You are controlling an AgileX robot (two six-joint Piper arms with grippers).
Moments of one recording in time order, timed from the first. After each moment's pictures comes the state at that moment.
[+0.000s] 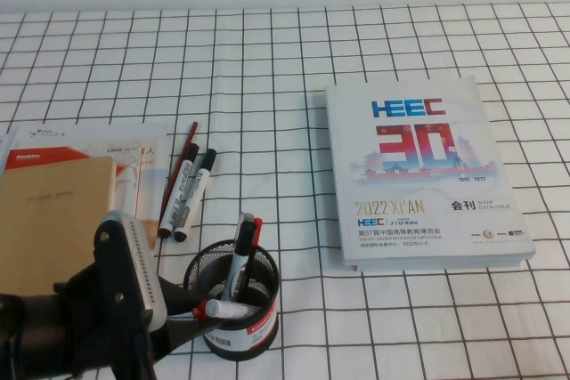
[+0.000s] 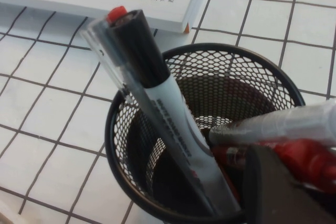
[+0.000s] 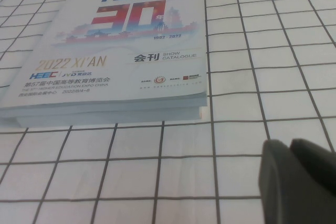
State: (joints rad) right arm 0.12 -0.02 0.03 0.14 0.38 0.03; left arm -0.28 1.15 -0.41 -1.36 0.69 2.18
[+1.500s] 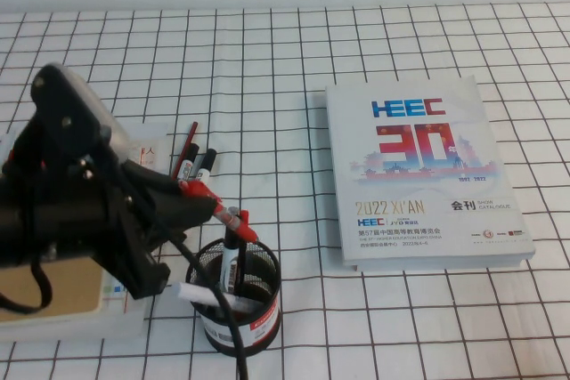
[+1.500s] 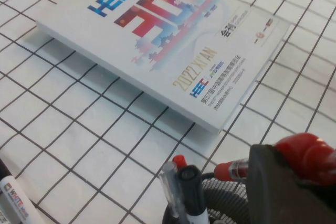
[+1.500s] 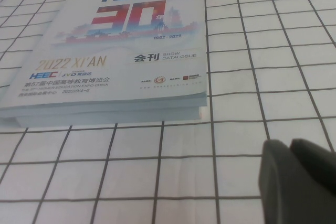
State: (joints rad) right arm 0.12 -0.02 0.03 0.14 0.38 0.03; left arm -0.28 1.07 -0.76 -1.03 0.78 1.35
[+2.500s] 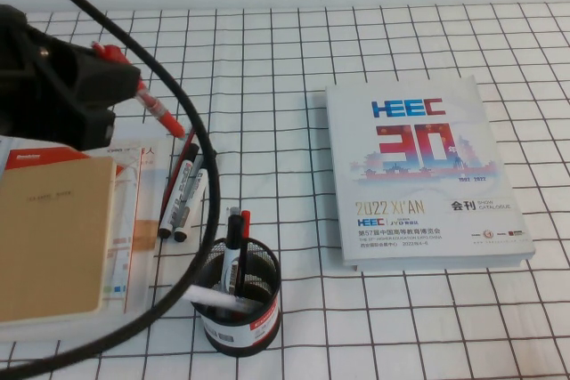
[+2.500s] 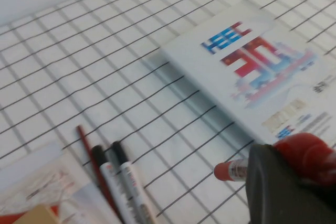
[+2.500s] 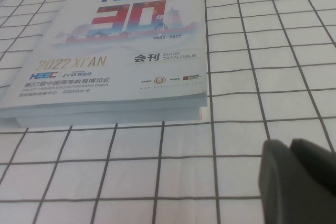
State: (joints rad) right arm 0.12 -0.02 0.03 0.14 0.38 0.03; left arm -0.29 1.05 -1.15 -0.51 0.84 0.62
